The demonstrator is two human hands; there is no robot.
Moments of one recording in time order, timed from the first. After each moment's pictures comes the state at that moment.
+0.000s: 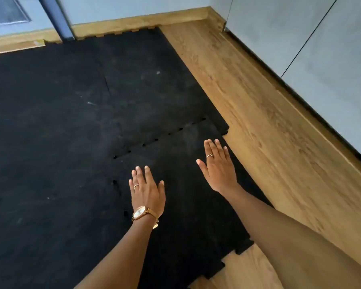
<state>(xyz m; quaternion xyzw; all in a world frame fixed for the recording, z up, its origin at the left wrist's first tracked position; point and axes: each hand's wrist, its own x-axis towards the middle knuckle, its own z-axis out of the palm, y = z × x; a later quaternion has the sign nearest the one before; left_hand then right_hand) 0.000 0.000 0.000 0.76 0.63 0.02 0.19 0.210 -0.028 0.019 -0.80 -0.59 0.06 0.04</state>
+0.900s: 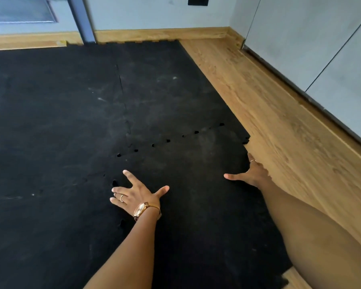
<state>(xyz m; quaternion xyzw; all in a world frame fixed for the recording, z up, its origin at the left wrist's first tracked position) -0.007 0.045 -0.088 0.54 0.81 0.03 0.22 0.309 0.003 -0.086 -0.90 -0.33 0.28 0.06</state>
